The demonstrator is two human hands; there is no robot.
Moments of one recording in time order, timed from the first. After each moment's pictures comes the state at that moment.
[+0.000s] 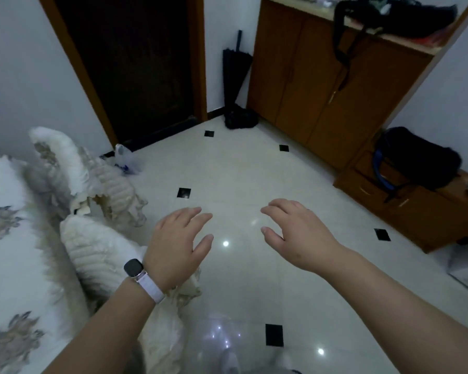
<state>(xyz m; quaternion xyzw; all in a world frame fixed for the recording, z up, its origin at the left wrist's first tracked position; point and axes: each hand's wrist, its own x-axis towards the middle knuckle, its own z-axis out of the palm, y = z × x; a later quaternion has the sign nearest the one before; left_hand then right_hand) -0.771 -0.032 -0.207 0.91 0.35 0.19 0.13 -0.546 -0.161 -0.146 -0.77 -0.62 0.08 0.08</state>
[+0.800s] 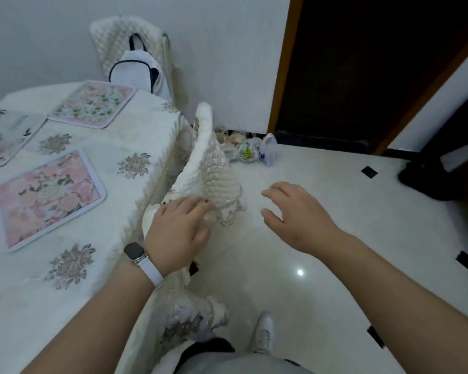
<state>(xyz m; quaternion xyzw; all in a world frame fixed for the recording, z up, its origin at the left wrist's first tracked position) -0.795 0.136 -0.204 0.69 0.71 0.12 0.04 -0.559 0.241 -0.169 -0.44 -0.88 0.16 0.06</state>
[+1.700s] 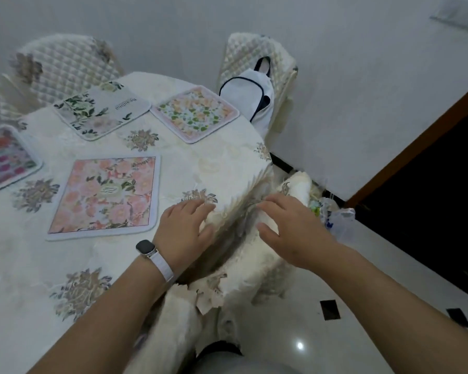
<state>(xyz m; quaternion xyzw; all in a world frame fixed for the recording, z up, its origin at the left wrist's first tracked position) -0.982 0.266 -0.235 0.44 0.88 0.14 0.06 -0.821 0.446 -0.169 -0.16 -0.97 0.16 0.01</state>
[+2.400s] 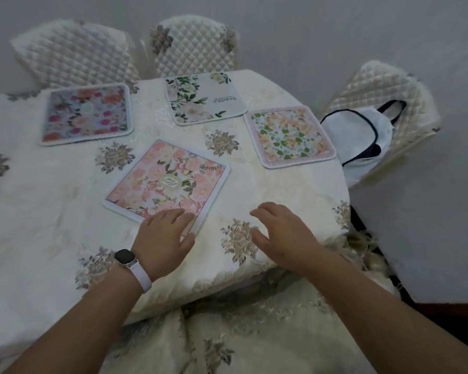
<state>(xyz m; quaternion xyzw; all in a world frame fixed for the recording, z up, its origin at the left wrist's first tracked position) -1.072 0.219 -0.257 0.18 0.98 0.10 0.06 -1.040 0.483 -0.221 0.09 -0.98 0.15 -0.07</state>
